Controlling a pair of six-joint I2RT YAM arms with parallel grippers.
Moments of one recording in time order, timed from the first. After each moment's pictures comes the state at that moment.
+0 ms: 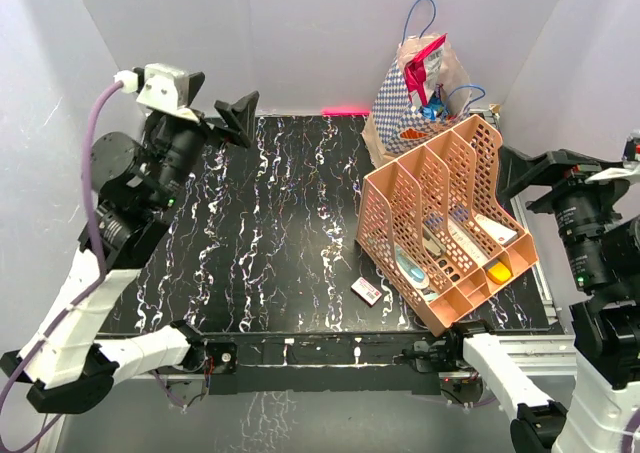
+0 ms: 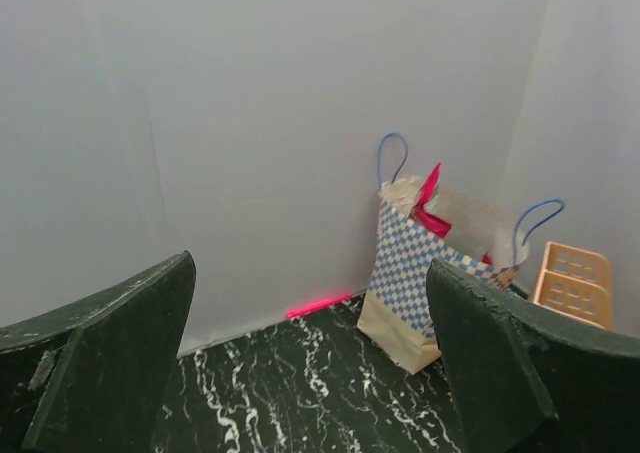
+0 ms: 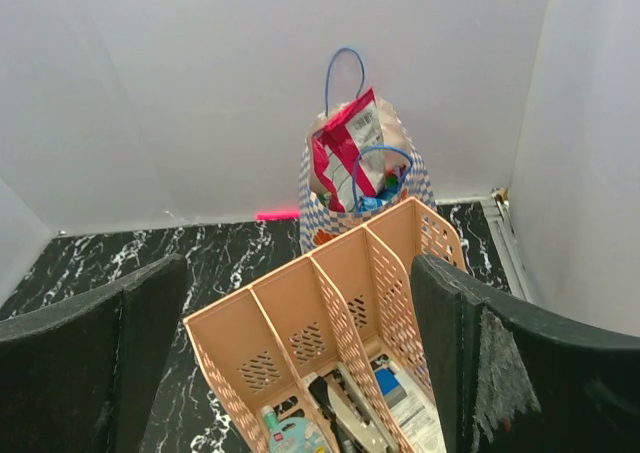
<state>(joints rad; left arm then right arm) -0.68 1.03 1.56 -0.18 -0.22 0.11 0.09 0.76 1.73 -0.83 0.05 0.16</state>
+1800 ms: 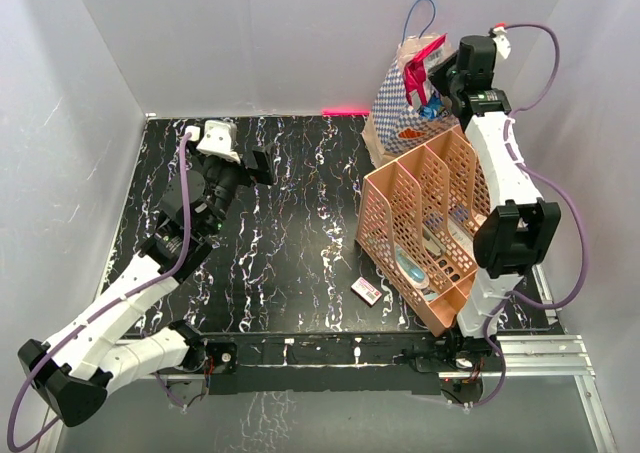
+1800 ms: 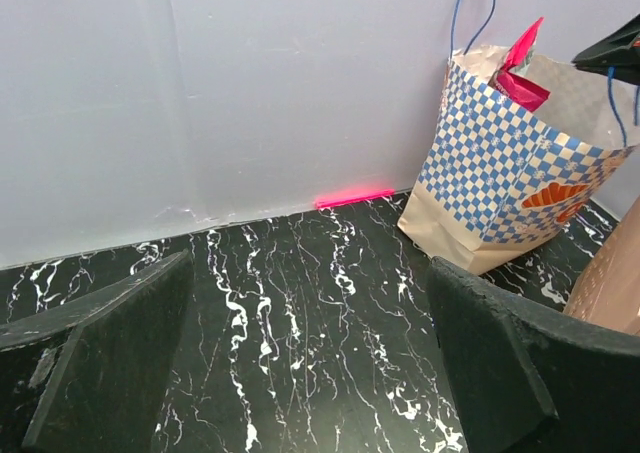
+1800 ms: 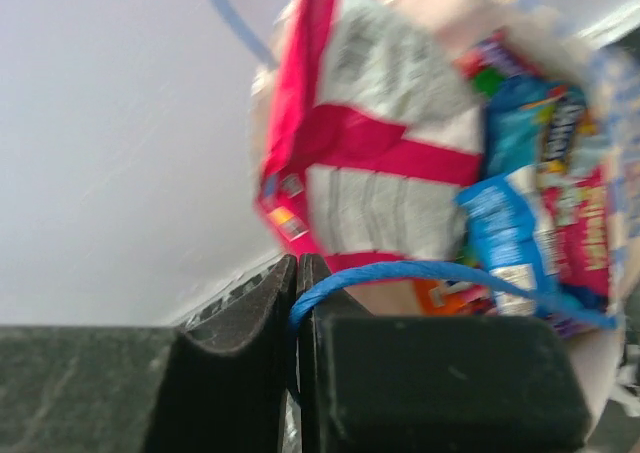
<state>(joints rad) -0.66 0.96 0.98 0.12 -0.36 0.05 0.03 1.86 1.94 -0.39 0.14 0.78</state>
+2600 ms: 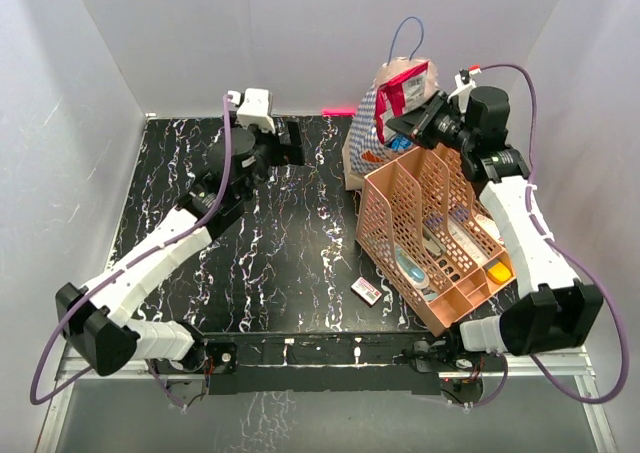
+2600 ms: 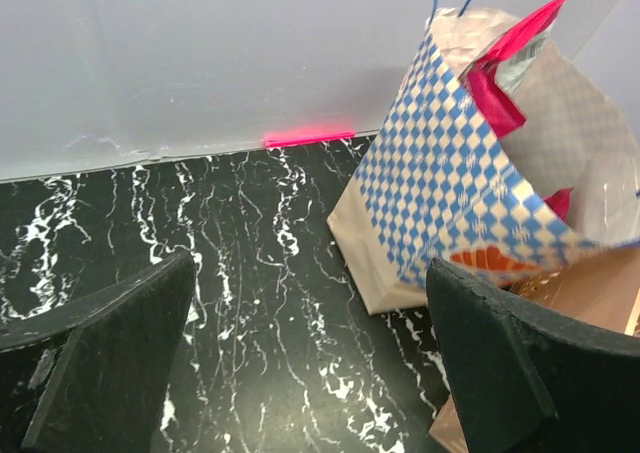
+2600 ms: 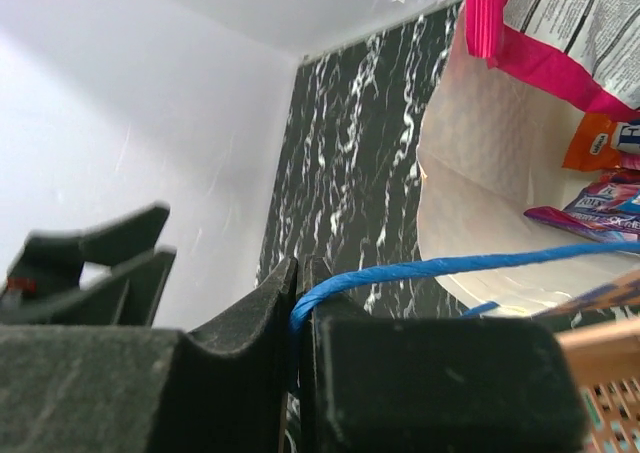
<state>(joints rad) -0.67 1.27 1.23 -0.04 -0.37 -0.14 0.11 1.36 1.39 -0.25 -0.51 0.86</state>
